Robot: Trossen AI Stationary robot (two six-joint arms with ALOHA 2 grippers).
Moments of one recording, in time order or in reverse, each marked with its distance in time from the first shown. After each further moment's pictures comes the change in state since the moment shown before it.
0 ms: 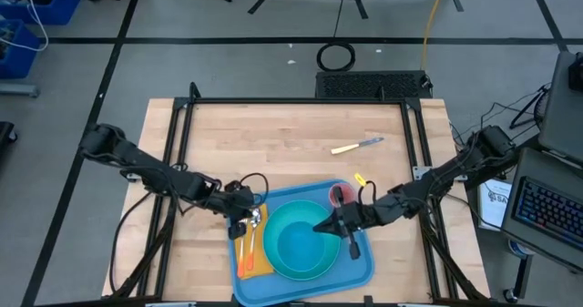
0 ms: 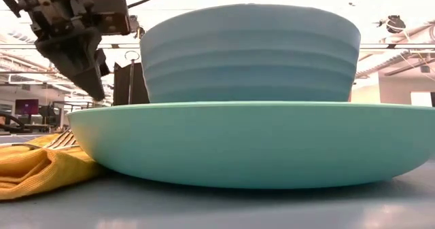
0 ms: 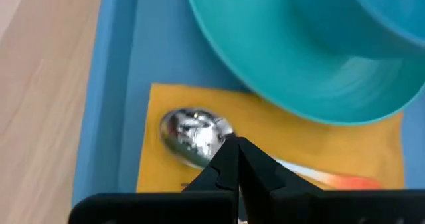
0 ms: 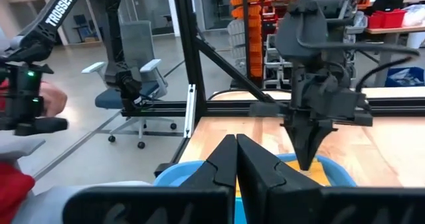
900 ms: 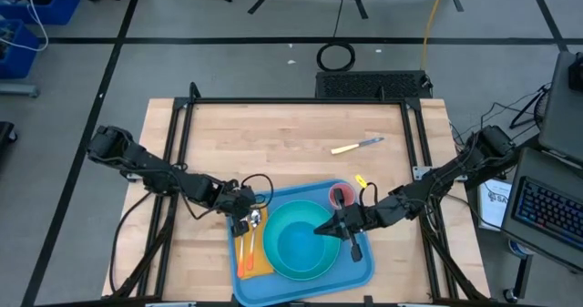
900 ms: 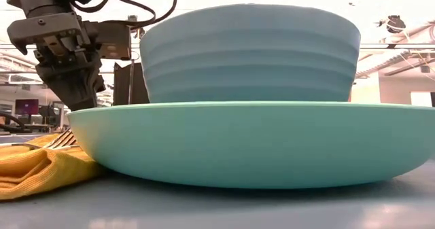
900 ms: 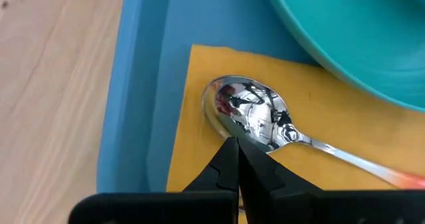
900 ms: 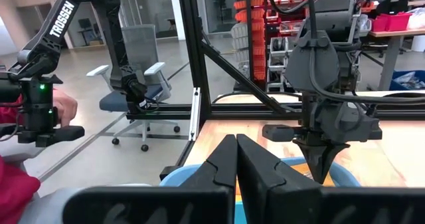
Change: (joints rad) left arm 0.027 0.091 -0.001 -0.056 -0.008 -0.036; right arm 0.018 0.000 0.000 0.017 0.005 -0.001
